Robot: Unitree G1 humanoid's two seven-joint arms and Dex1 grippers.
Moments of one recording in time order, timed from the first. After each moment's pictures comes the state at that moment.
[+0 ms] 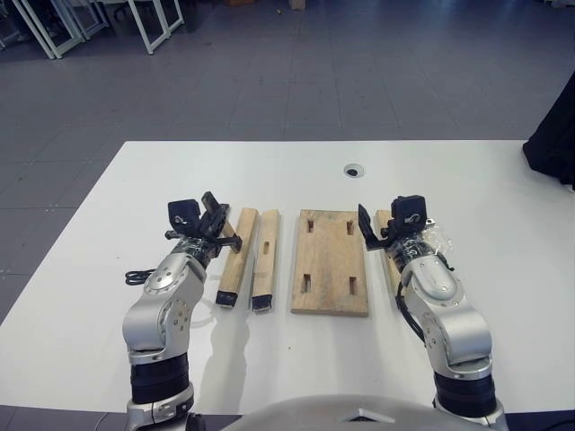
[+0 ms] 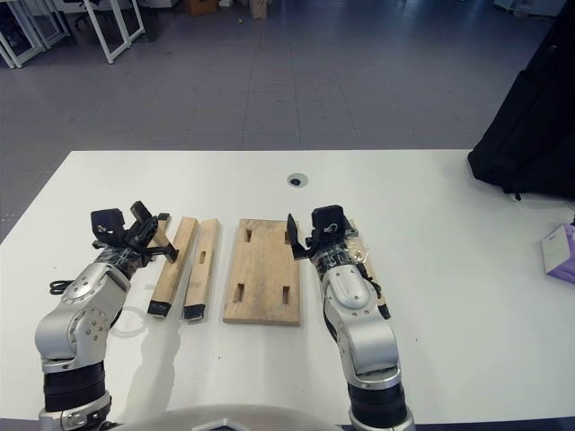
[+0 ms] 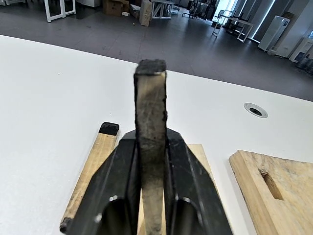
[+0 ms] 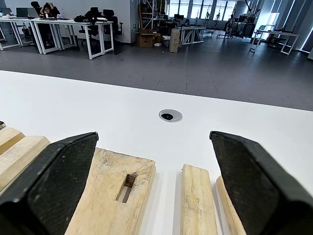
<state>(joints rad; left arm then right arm) -0.05 0.19 0.23 -0.36 -0.42 0.70 -0.05 -0.05 -0.05 0.18 -0.56 -0.01 0.70 0.01</state>
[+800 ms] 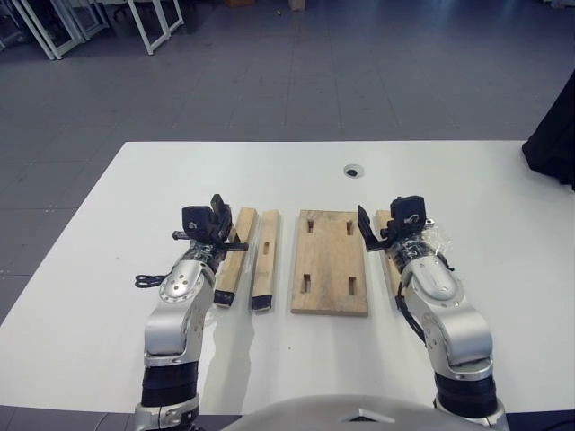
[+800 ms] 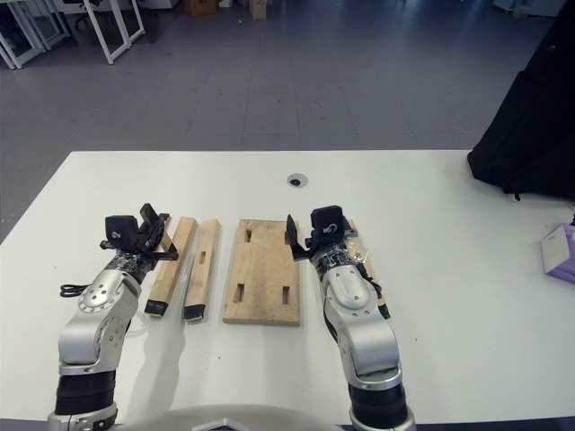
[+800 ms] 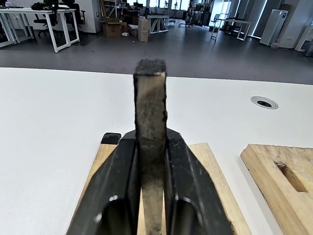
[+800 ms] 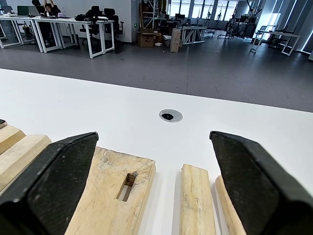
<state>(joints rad) 0.05 0.19 0.11 -0.26 -0.24 0.38 -0.09 -0.05 -0.05 0.19 -0.58 -0.01 0.72 0.01</state>
